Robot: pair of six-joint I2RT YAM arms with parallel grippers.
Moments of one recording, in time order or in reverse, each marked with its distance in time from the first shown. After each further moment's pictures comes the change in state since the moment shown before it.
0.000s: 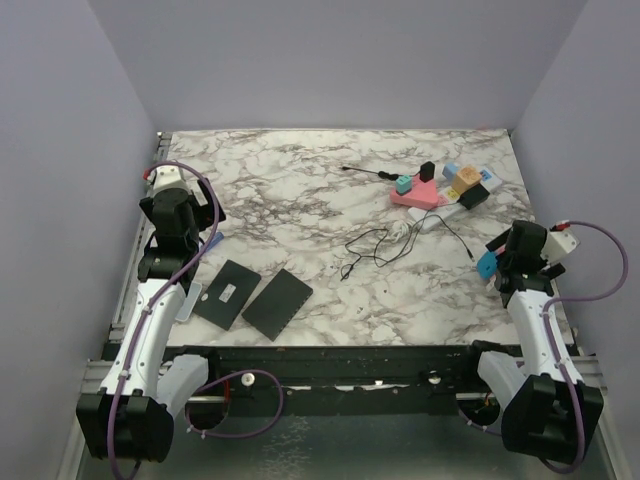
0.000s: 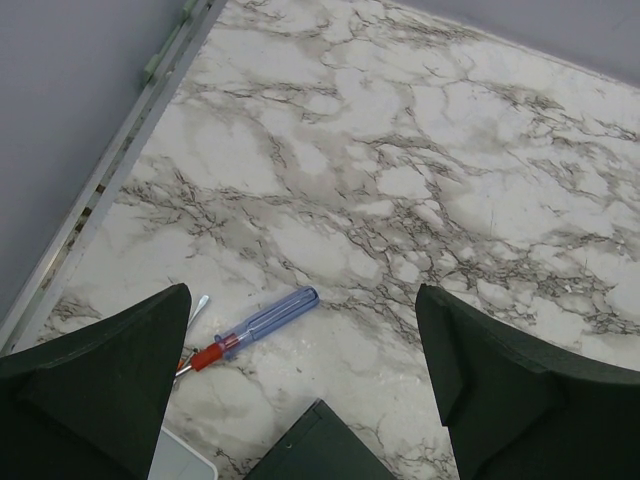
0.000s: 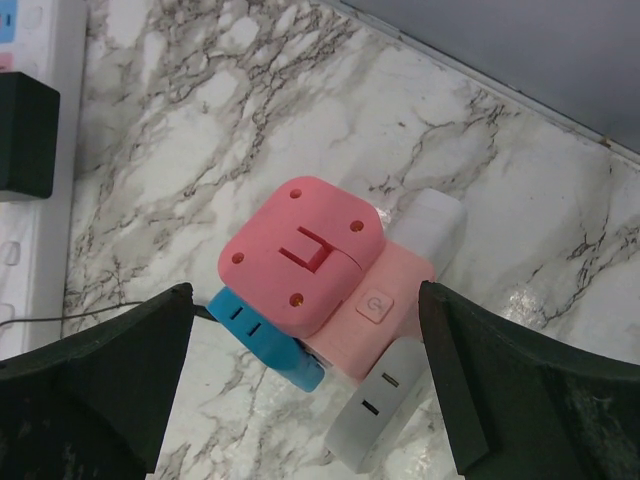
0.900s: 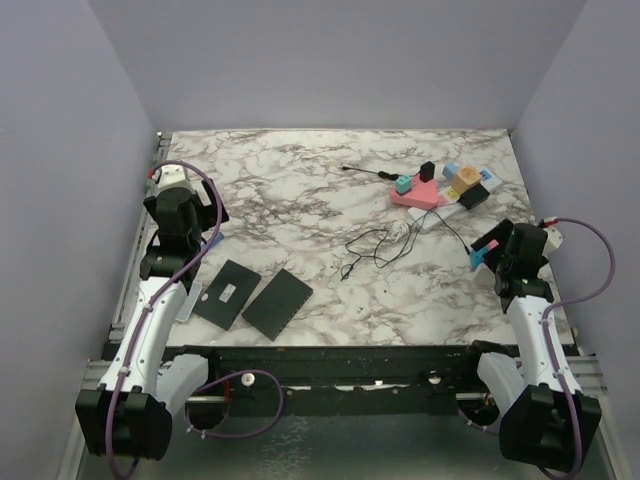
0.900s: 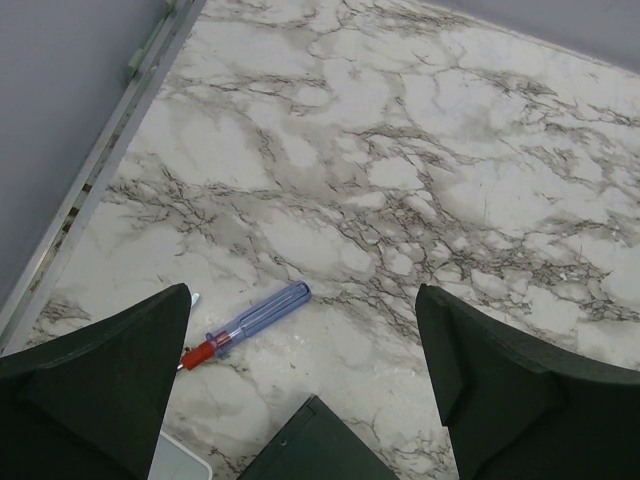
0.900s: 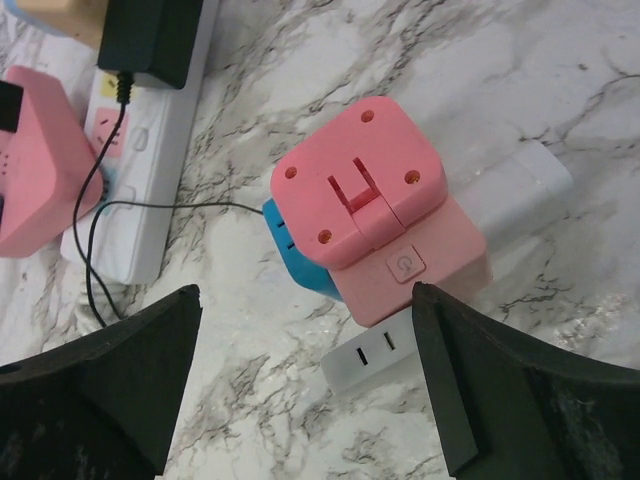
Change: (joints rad) left arm -0.022 0.010 0.000 0.000 0.013 0.006; right arm -0.001 -0.035 -0.018 -0.005 -0.306 -0.004
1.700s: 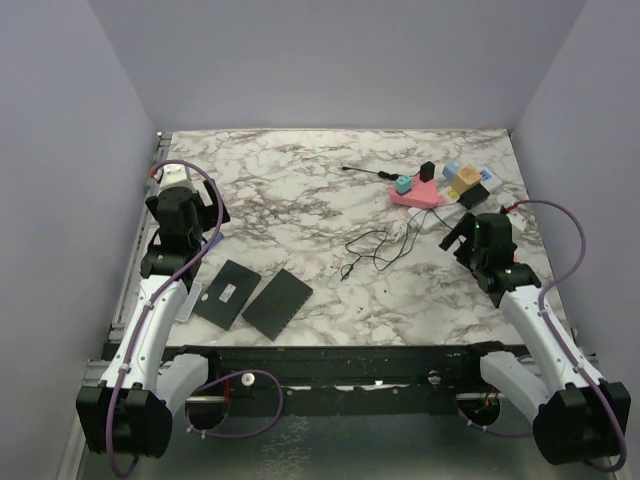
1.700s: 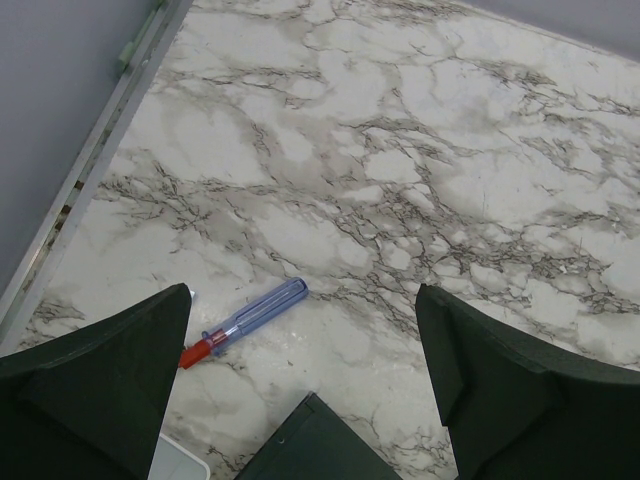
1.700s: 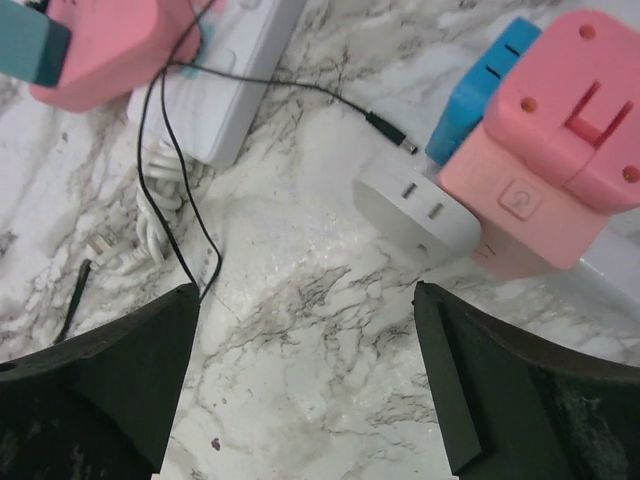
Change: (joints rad) left arm 0.000 0.017 0.000 0.000 0.015 0.001; right arm 0.342 0.080 0.077 -0.100 0.056 0.057
